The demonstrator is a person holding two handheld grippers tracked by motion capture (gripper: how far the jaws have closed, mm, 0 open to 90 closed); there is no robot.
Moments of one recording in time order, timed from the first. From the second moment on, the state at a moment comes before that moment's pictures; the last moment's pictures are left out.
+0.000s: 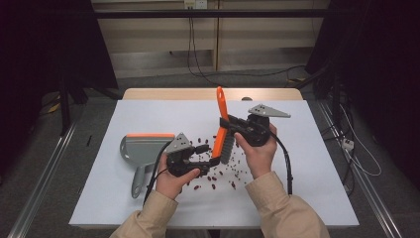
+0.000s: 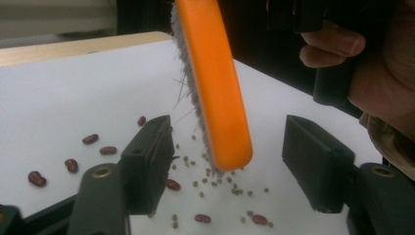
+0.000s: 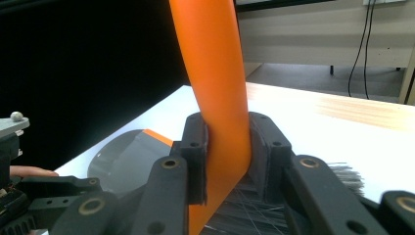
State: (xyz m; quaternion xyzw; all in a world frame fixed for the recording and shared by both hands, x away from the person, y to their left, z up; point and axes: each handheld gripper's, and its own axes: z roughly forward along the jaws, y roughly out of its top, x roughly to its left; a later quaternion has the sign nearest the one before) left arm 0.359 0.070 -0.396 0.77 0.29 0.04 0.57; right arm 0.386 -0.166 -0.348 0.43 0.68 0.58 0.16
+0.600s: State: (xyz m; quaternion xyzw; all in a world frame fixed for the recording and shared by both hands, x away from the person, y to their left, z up) left arm 0.359 0.075 -0.397 0.77 0.34 0.09 0.54; right arm 0.379 -0.136 -0.343 0.40 0.69 0.58 0.17
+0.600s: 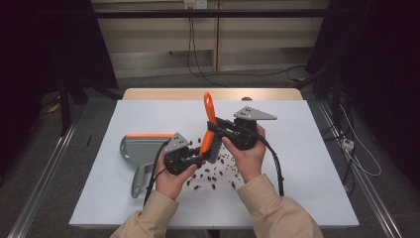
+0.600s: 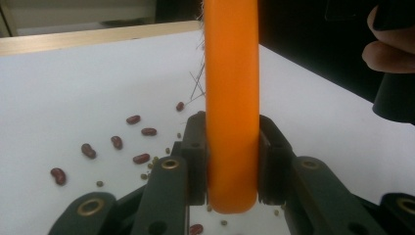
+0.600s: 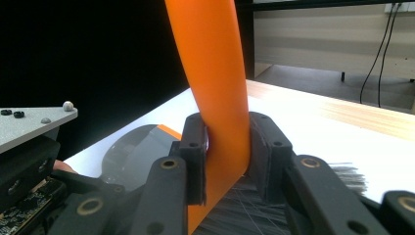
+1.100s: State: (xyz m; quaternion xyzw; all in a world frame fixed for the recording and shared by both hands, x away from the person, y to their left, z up) left arm 0.361 0.084 -0.397 0.74 0.38 0.12 0.55; right arm 0.378 -0.129 -0.348 0.44 0.68 0.57 0.17
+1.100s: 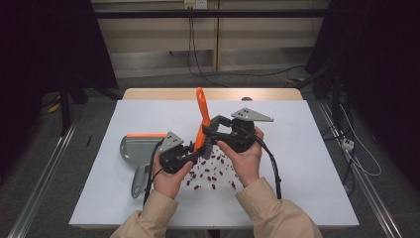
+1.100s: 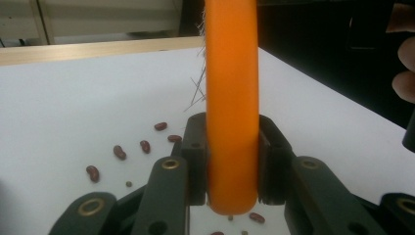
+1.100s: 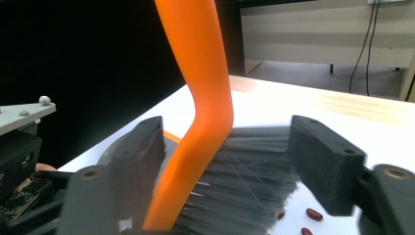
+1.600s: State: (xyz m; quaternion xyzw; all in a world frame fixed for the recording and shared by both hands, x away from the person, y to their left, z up) left arm 0.356 0.080 -0.396 0.73 0.38 0.15 0.55; right arm 0.379 -0.105 -0.359 0.48 0.66 0.55 0.16
